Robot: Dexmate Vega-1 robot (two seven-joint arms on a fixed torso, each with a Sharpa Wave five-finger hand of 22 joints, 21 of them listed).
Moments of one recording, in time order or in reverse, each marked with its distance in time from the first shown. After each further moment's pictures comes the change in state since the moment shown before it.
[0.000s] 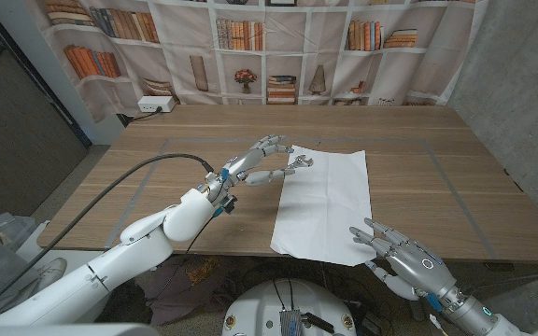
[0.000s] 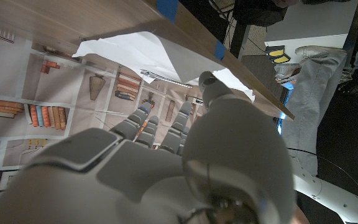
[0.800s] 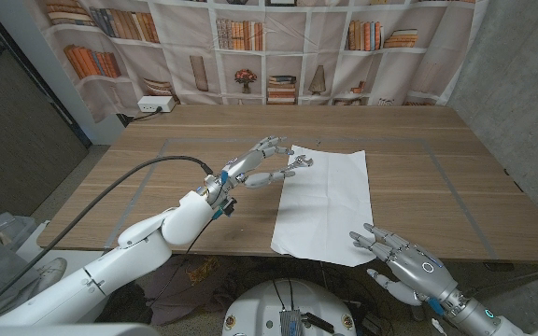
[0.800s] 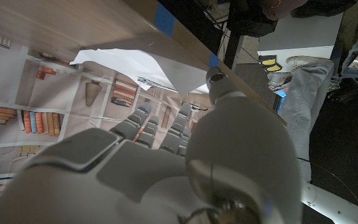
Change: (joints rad) left arm 0.024 0.007 -0.010 -0.021 0.009 0.005 0.008; left_hand -0.002 -0.014 -0.010 -0.001 0.000 0.010 -0.009 0.000 -0.003 0.005 -0.005 0.000 0.000 0.000 0.000 0.000 0.000 0.006 -0.006 0.000 0.000; right arm -0.035 -0.097 -0.015 -0.009 0.051 -0.069 -0.006; right_hand -0.039 -0.056 -0.028 0.039 0.012 -0.034 0.038 0.000 0.000 -0.027 0.023 -0.011 0.000 0.000 0.000 0.008 0.005 0.000 0.000 0.000 0.000
